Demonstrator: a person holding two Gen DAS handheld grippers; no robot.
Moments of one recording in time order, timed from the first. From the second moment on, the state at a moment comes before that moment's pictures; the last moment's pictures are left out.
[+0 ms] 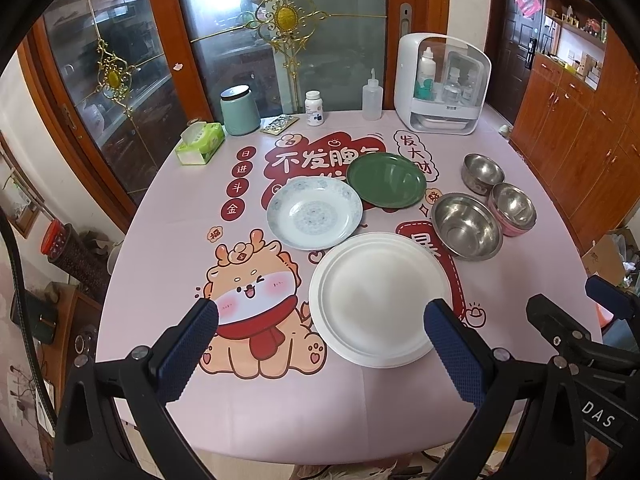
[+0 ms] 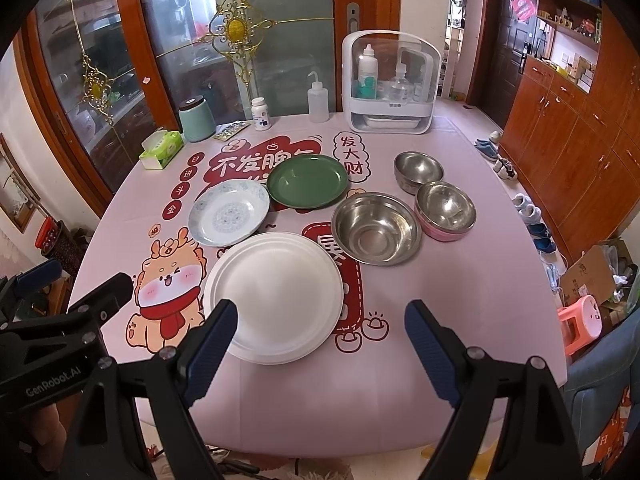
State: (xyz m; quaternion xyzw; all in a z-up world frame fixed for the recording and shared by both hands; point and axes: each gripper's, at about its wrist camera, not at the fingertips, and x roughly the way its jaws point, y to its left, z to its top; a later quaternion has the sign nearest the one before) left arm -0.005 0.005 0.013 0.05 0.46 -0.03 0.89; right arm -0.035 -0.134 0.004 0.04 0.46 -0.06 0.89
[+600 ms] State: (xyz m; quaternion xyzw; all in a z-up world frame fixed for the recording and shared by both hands) left arm 0.010 0.010 0.010 0.04 0.46 -0.04 0.89; right arm -0.020 -0.134 0.000 0.04 0.46 -0.06 0.89
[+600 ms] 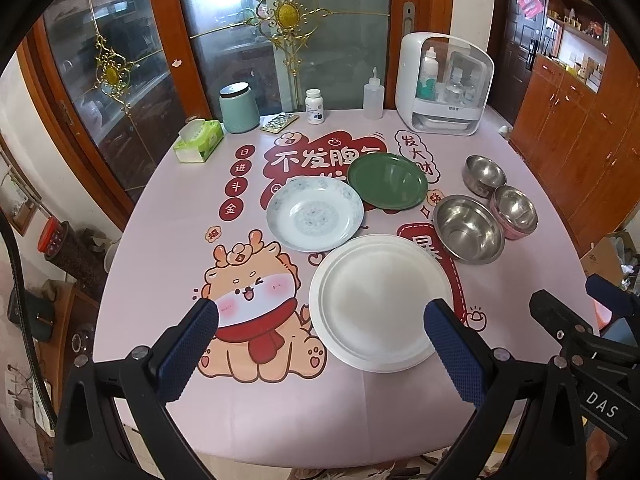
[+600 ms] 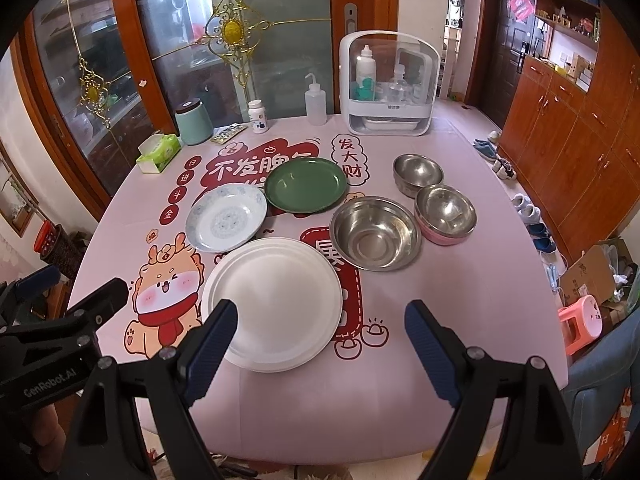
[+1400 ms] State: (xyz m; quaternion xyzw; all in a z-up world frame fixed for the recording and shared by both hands) left arm 0.106 0.044 -0.108 0.00 0.52 -0.05 0.85; right arm 0.047 -0.187 -0.115 0.09 0.53 -0.06 0.84
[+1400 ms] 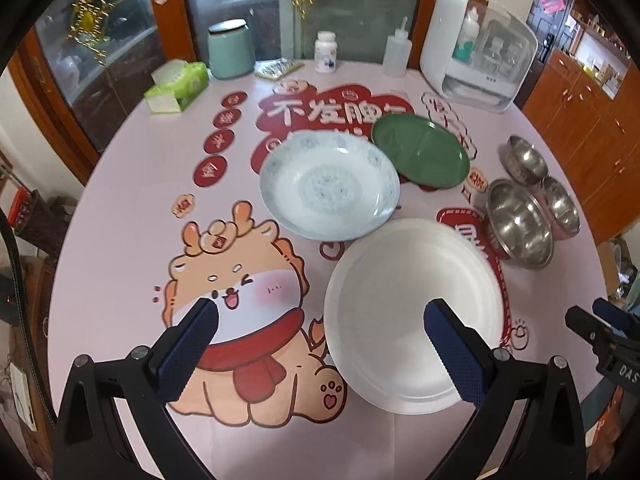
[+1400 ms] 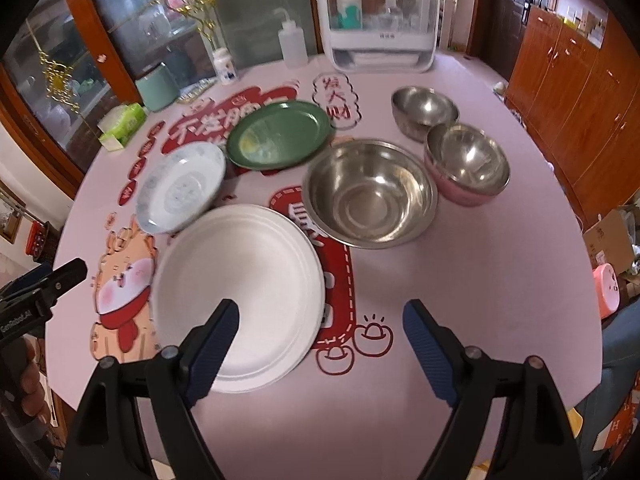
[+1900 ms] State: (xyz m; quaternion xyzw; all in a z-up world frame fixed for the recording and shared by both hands) left arm 0.134 0.043 -0.199 0.00 0.58 -0.06 0.81; right arm 0.075 -0.198 -0.174 0.09 0.57 -0.04 0.81
